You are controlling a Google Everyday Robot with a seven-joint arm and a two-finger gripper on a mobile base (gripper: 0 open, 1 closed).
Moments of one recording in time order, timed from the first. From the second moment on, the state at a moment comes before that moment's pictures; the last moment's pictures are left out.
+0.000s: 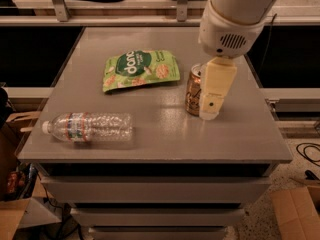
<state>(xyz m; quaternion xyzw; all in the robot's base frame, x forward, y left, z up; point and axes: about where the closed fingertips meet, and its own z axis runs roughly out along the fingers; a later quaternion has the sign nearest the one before) 0.476 -0.095 0.961 -0.67 0.73 -0.02 0.13</state>
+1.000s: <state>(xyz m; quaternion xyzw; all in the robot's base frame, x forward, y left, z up) 0.470 0.035 0.942 -0.76 0.64 0.03 0.13</state>
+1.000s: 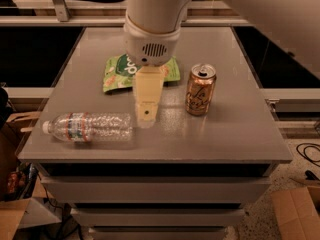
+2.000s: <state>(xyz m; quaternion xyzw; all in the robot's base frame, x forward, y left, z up) 0.439 0.109 0.873 -0.77 0.63 0.09 0.07</state>
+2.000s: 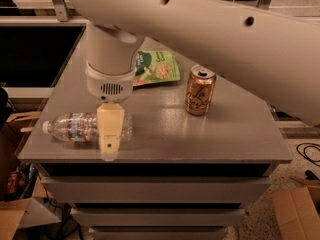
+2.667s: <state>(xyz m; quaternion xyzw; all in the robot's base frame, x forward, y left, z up) 0.436 0.134 0.846 -0.77 0.63 0.12 0.06</state>
